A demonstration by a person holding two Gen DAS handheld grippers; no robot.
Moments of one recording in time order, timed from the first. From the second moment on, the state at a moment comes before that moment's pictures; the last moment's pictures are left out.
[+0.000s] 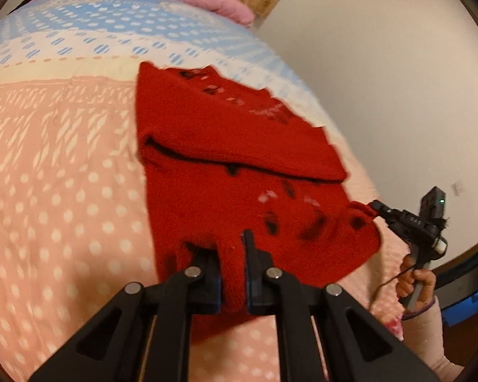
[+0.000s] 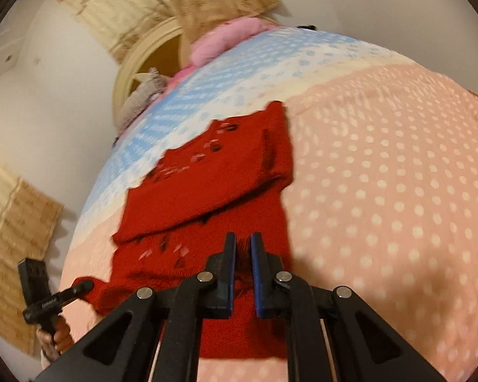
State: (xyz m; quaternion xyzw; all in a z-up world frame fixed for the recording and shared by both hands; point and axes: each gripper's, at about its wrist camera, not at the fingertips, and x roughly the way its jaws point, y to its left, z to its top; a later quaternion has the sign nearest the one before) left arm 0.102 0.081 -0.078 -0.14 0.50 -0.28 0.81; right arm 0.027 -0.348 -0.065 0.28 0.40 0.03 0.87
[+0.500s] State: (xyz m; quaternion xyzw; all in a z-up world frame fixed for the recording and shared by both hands) left arm 0.104 0.122 -0.066 -0.09 0.40 -0.25 0.88; right arm 0.053 -0.346 -0.095 0.25 0.42 0.00 0.87
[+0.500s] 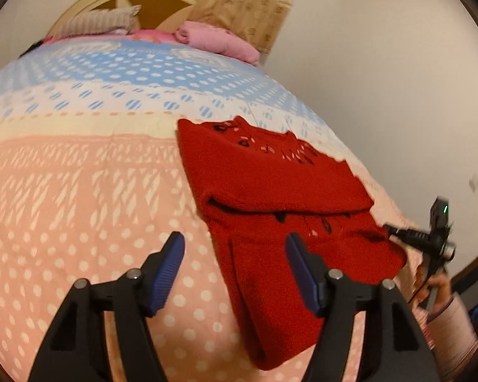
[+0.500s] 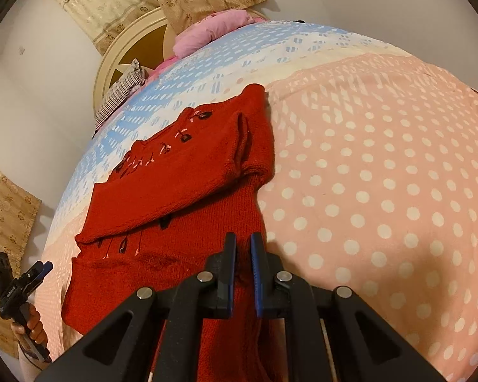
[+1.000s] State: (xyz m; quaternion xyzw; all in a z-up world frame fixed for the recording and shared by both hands) left arm 0.109 0.069 -0.103 -0.06 0.42 -0.28 0.86; right arm 0.052 -0.344 -0.098 0.24 0.42 0.00 0.88
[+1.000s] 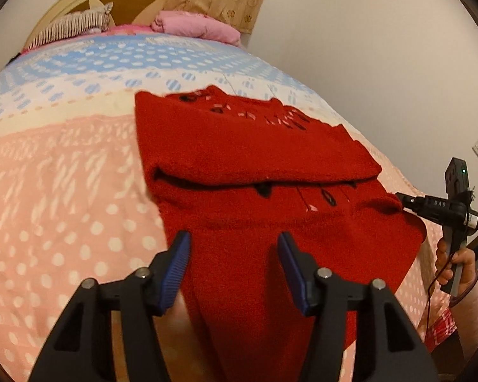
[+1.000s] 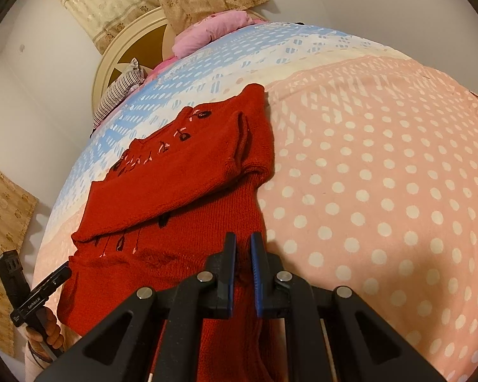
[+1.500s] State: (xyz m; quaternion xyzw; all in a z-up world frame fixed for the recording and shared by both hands) left arm 0.106 0.068 -0.106 -0.09 0.42 -0.26 0.87; right arm 0.051 -0.356 -0.101 0.28 0.40 0.01 0.87
